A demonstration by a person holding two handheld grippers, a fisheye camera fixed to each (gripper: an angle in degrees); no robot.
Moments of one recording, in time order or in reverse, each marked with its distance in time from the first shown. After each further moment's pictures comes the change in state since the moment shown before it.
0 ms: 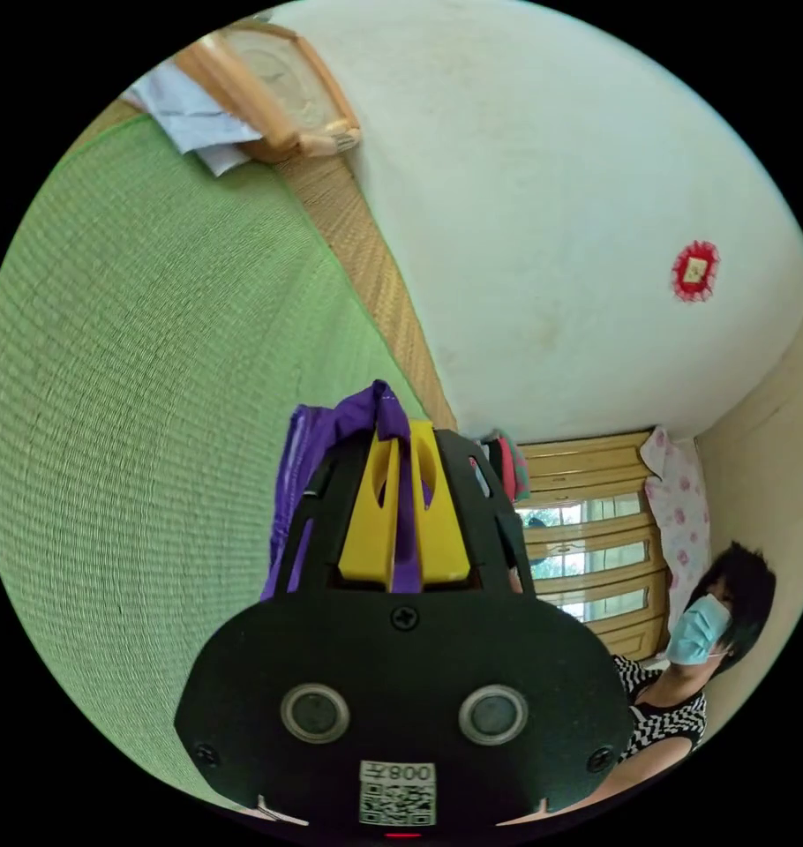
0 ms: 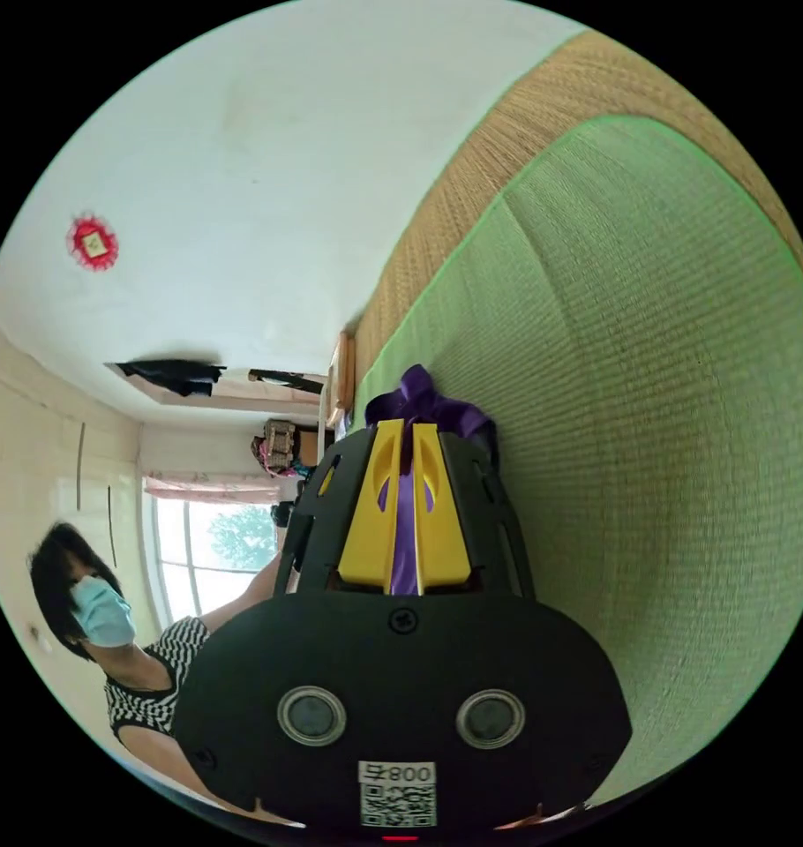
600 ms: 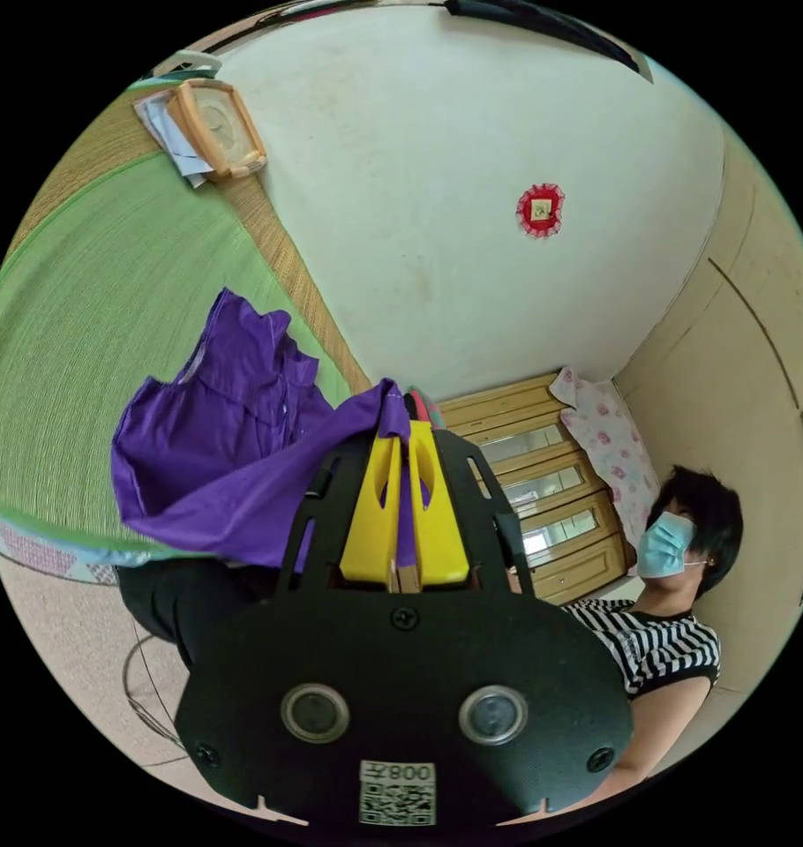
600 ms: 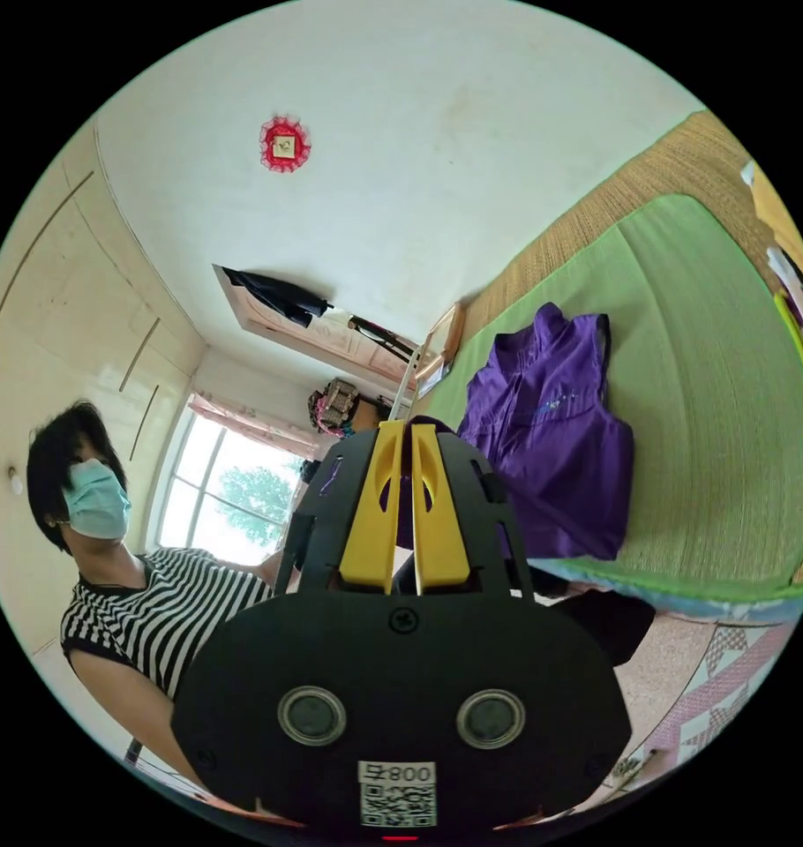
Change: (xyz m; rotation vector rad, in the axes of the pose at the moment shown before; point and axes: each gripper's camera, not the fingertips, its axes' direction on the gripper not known) left arm 0.142 0.256 -0.184 0.031 0.221 0.175; right arm -0.033 0.331 -0.124 0.062 -0.128 -0.318
